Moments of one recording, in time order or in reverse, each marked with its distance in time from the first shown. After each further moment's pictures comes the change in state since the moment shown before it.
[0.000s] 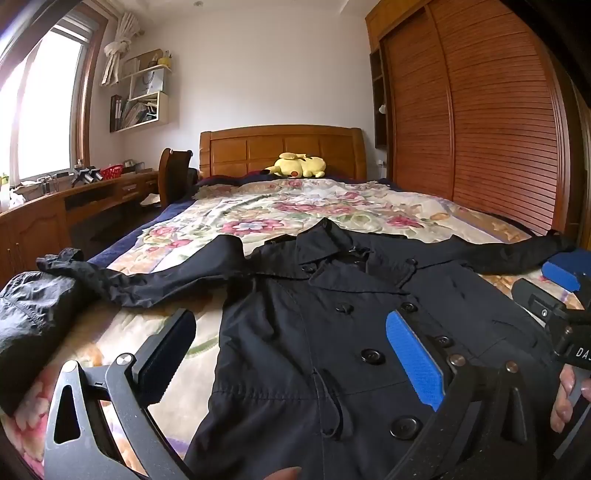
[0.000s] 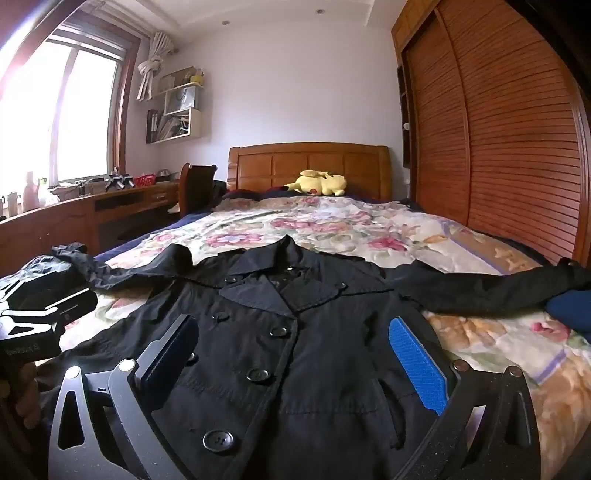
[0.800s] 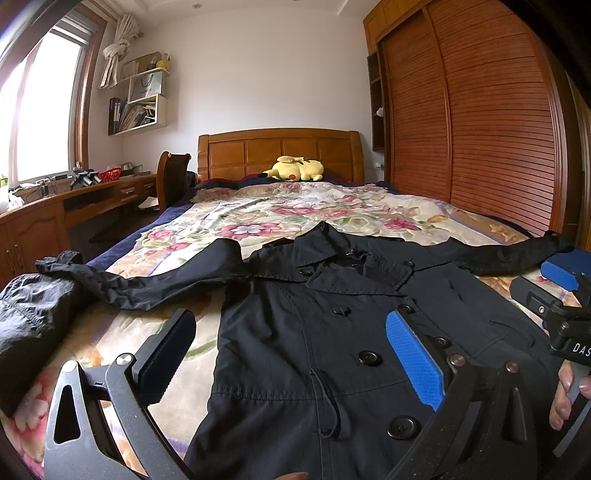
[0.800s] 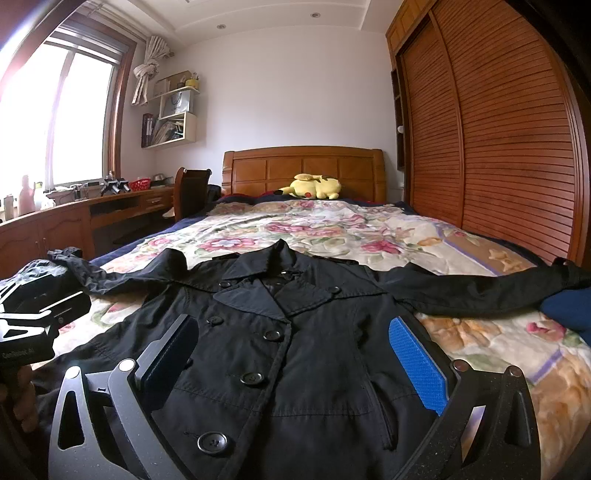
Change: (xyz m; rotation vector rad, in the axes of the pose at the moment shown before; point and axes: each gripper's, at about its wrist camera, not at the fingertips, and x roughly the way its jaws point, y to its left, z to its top) left arm 0.000 -0.001 0.000 0.015 -0.016 0.004; right arm -0.003 -0.003 0.001 0.006 -0.011 -0.010
